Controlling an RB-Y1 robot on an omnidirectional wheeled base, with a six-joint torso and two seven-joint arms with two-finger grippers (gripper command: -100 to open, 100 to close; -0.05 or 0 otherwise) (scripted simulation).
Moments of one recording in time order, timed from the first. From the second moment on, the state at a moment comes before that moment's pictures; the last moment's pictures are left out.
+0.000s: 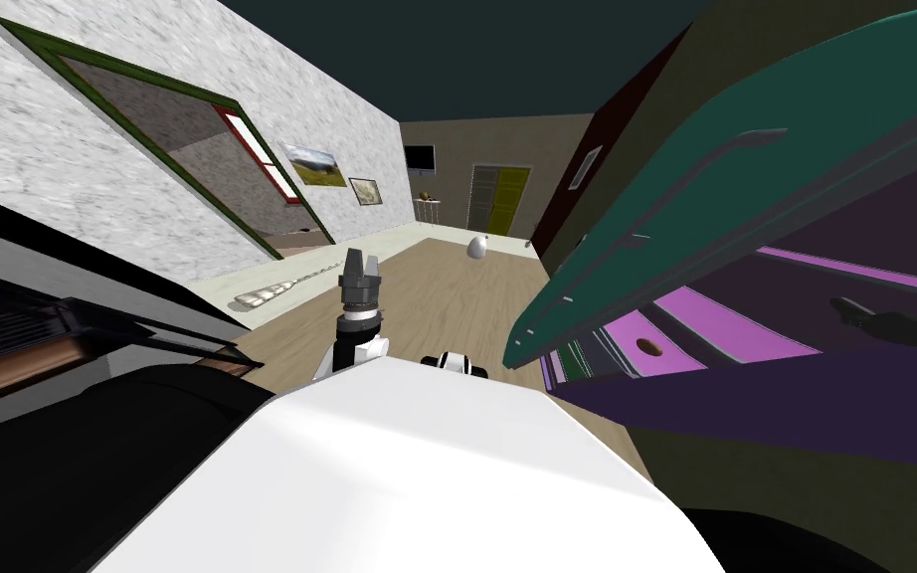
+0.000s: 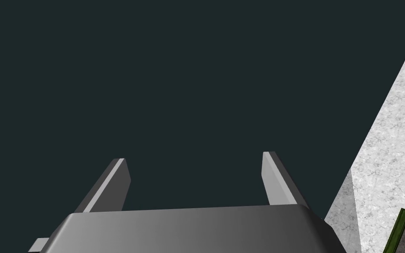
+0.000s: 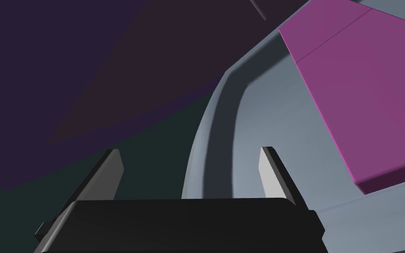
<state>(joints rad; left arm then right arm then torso) 0.54 -0.01 0.07 -2.35 -0.10 -0.65 -0.15 0.80 -1.29 -0.92 -1.47 0.71 0.02 0.23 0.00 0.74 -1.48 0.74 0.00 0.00</state>
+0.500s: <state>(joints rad) 0.54 -0.01 0.07 -2.35 -0.10 -0.65 -0.15 0.80 -1.37 -0.92 -1.39 0.73 0.06 0.24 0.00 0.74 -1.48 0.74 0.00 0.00</state>
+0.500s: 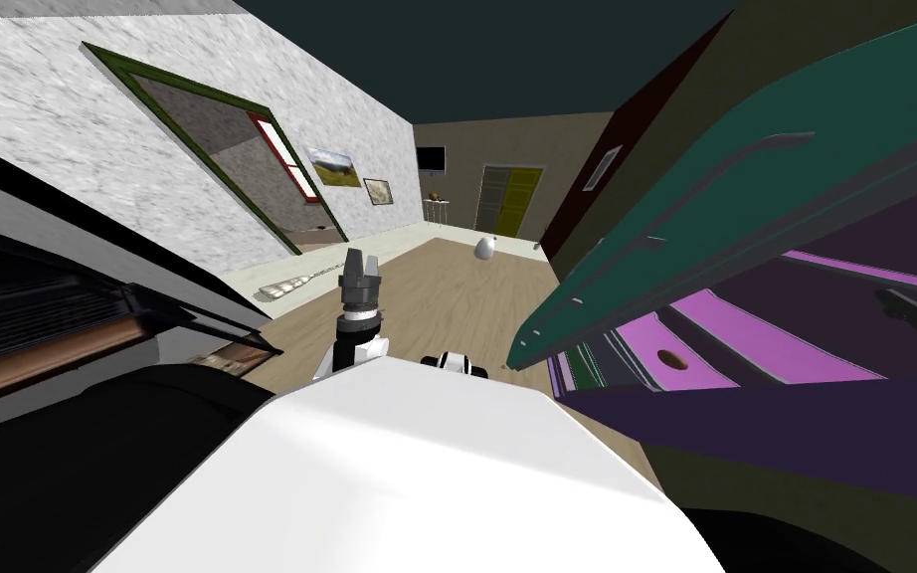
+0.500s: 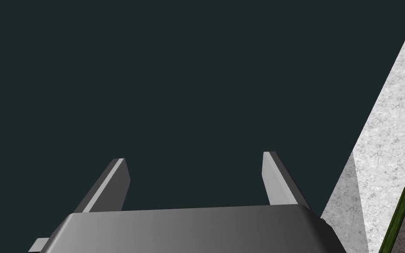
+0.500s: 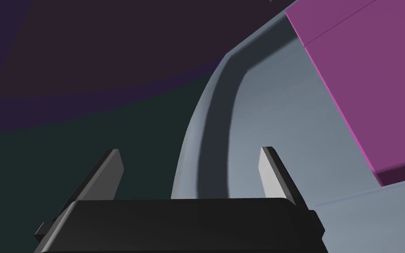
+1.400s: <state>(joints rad) 0.54 -0.01 0.07 -2.35 -0.10 -0.65 -0.15 0.83 -1.41 -0.94 -1.31 0.71 0.09 0.24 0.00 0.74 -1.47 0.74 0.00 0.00</state>
